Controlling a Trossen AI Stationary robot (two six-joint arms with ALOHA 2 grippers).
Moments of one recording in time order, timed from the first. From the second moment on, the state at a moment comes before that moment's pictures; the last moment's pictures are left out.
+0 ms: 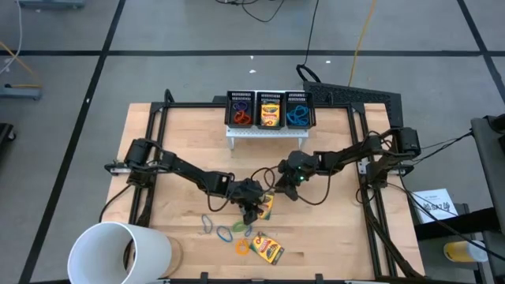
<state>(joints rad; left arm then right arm) -0.18 1.96 1.04 0.16 0.09 -0.48 -0.07 1.65 0.58 0.38 -0.38 0.43</state>
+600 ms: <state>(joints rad) -0.18 2.01 1.04 0.22 0.07 -0.42 -0.06 1.76 0.59 0.49 -0.50 0.52</state>
